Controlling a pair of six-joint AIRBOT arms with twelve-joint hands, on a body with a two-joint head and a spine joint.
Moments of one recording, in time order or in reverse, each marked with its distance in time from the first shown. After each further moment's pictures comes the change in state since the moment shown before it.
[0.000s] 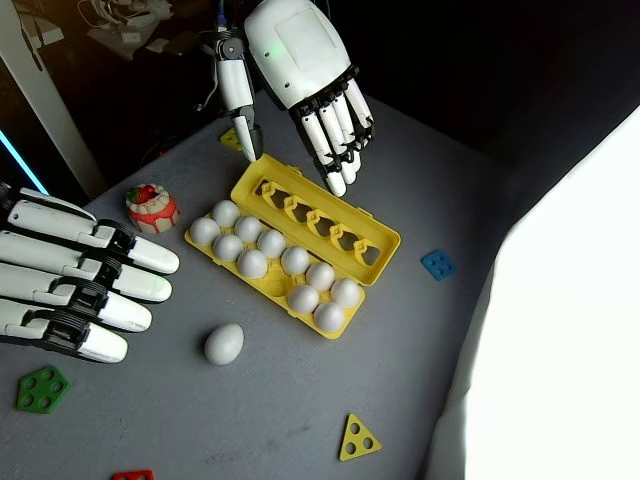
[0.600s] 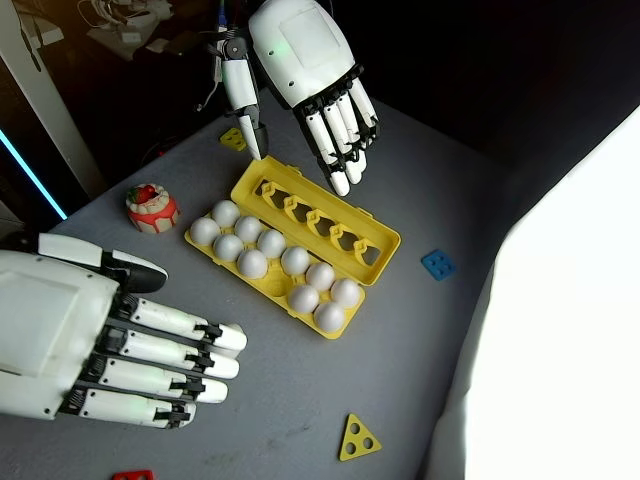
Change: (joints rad) left arm 0.000 0.003 -0.013 0.005 -0.016 0.034; right arm 0.027 -0.245 0.273 0.461 -0.137 -0.191
